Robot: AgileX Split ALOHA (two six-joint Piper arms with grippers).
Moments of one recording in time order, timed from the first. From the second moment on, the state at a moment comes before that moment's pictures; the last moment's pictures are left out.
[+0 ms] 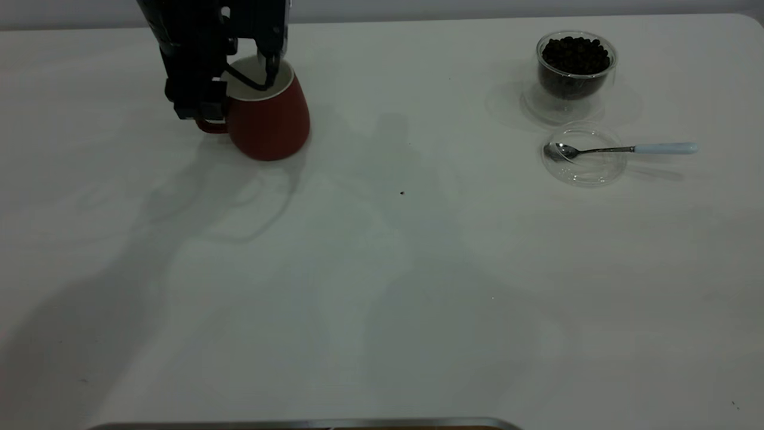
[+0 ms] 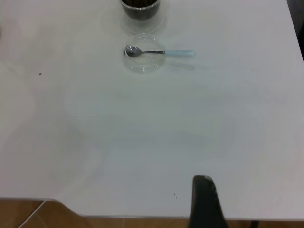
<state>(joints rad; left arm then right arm) -0.31 2.39 -1.55 0.36 0.37 0.95 0.05 -0.02 -0.51 0.04 1.23 0.05</state>
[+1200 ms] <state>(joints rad) -0.53 2.28 -1.55 0.36 0.31 0.84 0.05 -0.02 -0.51 0.04 1.23 0.05</state>
